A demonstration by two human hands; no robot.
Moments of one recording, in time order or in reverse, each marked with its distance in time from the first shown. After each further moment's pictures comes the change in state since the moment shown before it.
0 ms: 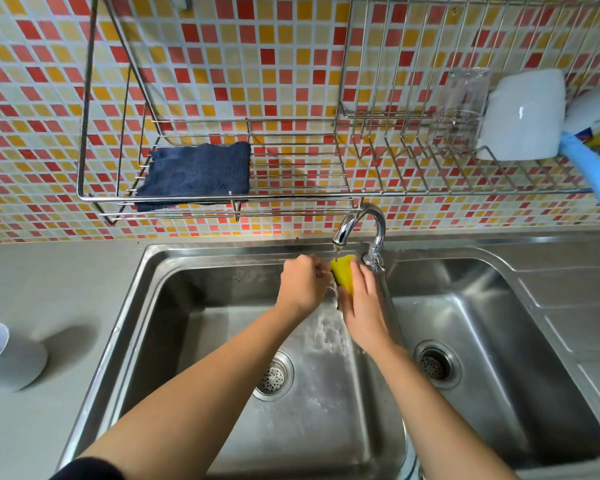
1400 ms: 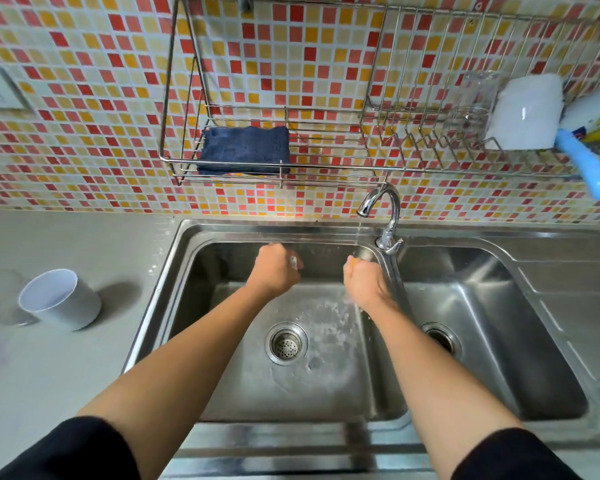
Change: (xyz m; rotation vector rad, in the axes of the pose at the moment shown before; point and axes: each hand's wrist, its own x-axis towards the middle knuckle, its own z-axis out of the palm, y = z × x) left_hand -0.055 -0.051 -0.070 0.239 -0.094 0.000; right_hand -0.007 -0.046 0.005 -0.342 -0.101 0.113
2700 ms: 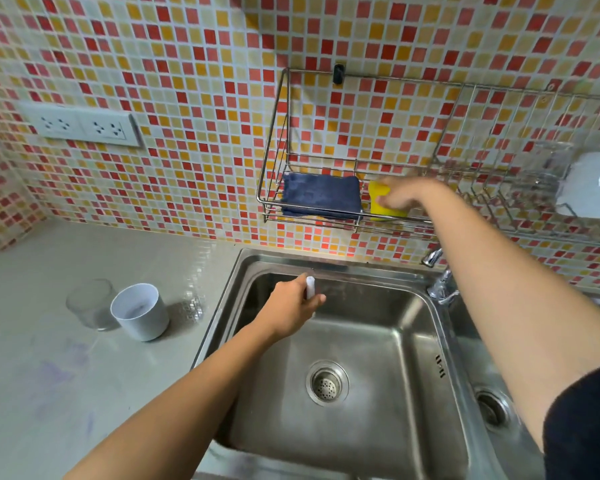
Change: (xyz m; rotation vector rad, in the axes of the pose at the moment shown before) left_hand -0.048 -0.049 -0.065 -0.288 0.036 -0.007; right_hand 0.098 -0.160 -0.167 -0.277 -0.299 -0.118
